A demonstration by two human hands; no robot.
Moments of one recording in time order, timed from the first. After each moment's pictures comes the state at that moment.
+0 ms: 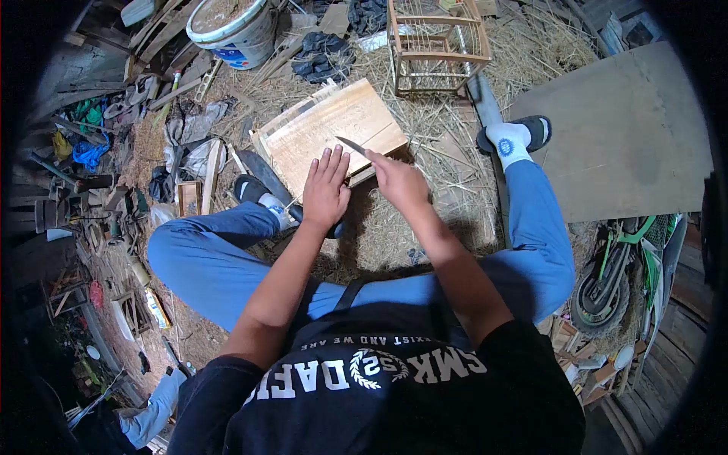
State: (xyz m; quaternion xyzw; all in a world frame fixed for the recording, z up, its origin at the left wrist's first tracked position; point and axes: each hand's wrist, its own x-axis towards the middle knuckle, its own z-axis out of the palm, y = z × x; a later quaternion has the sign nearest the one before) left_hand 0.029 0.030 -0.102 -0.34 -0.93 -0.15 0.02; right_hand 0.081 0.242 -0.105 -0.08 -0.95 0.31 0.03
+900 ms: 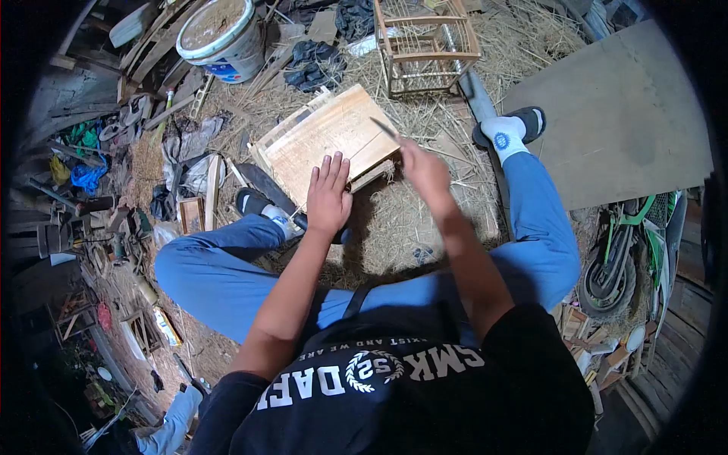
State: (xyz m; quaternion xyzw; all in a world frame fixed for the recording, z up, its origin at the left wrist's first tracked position) left_hand 0.026 0.027 -0.106 -0.35 -0.92 -0.15 0.01; right_hand 0.075 0.281 -0.098 -0.21 -0.92 0.33 0.05
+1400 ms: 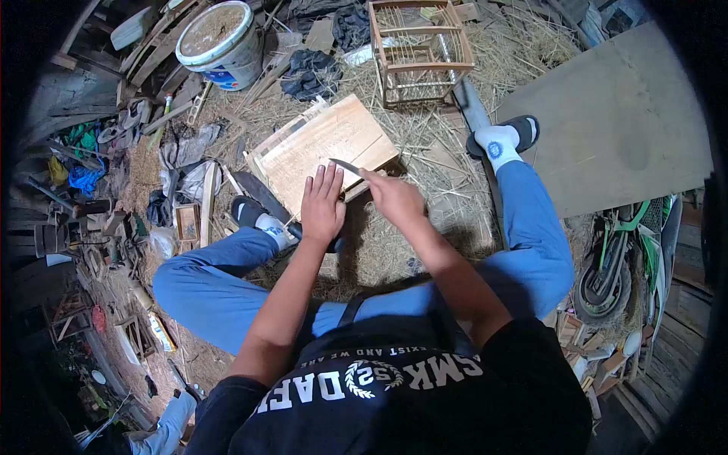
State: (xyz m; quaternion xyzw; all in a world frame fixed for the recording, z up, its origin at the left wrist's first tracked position) left_hand 0.028 0.031 -0.107 -0.34 -0.93 -0.15 0.02; right_hand 0.086 0.251 -0.102 -0.13 -0.95 0.28 -0.02
